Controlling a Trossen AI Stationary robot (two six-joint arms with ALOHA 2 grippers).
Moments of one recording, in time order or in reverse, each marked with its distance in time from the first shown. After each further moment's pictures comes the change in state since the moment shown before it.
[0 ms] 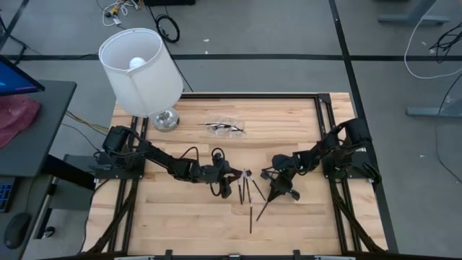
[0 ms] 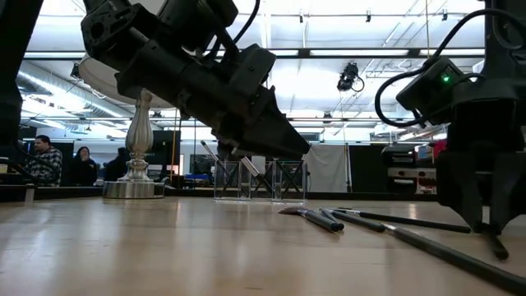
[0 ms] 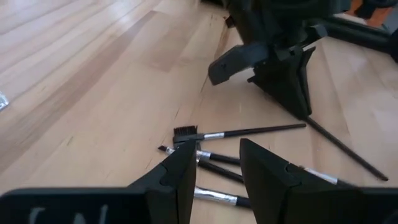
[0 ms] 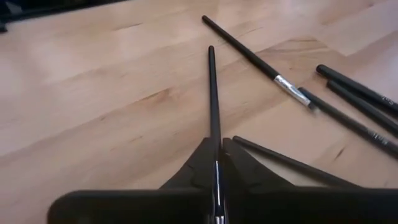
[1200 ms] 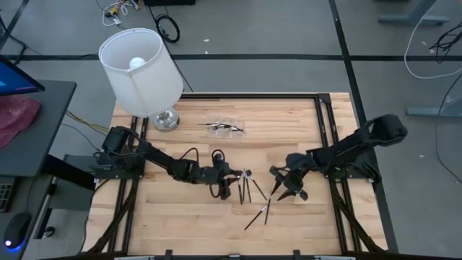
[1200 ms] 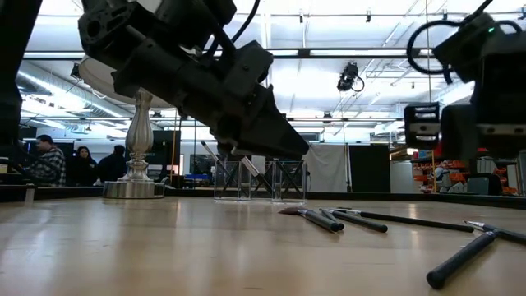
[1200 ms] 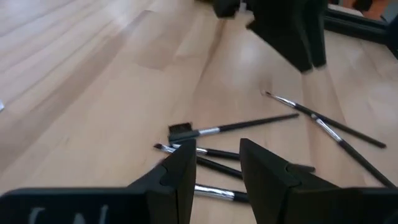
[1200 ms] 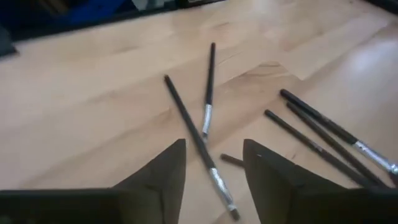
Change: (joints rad) left arm -0.012 0.000 0.000 -0.007 -0.001 0.026; right arm 0.075 -0.412 -0.084 -0.168 0.176 0.061
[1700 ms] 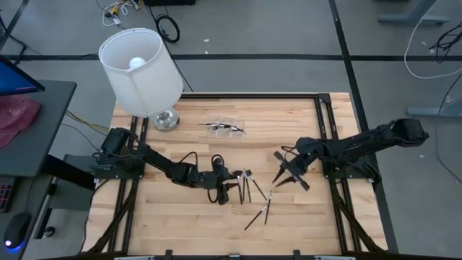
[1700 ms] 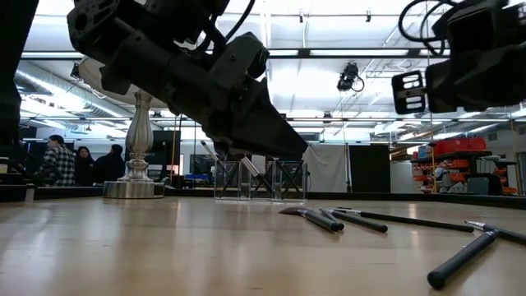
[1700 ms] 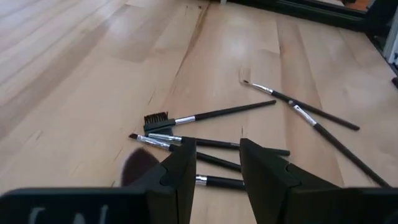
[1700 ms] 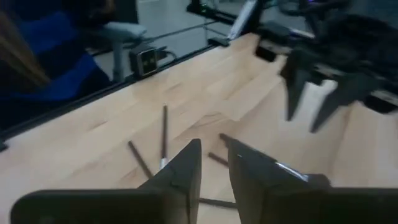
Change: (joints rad) left arm -0.046 0.000 0.000 -0.005 0.001 0.005; right arm -0.150 -0.330 0.000 -0.118 -0.078 0.197
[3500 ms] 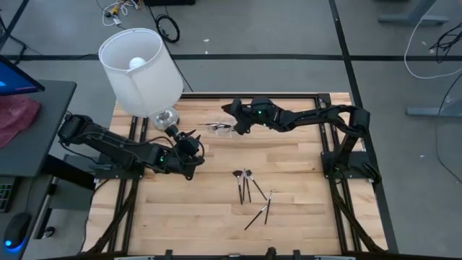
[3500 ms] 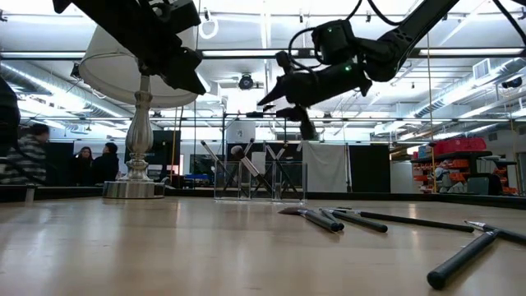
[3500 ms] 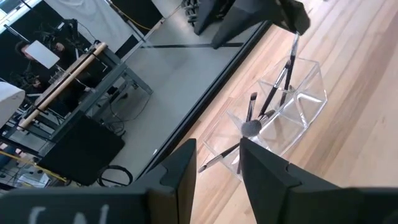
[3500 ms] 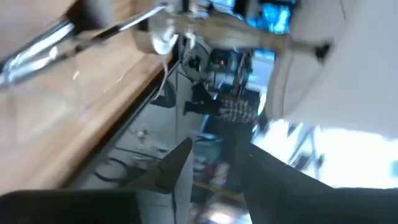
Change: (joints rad) left arm 0.026 -0.550 0.000 -0.985 -0.777 0.065; right arm -0.362 0.692 0.771 0.099 0.666 -1.379
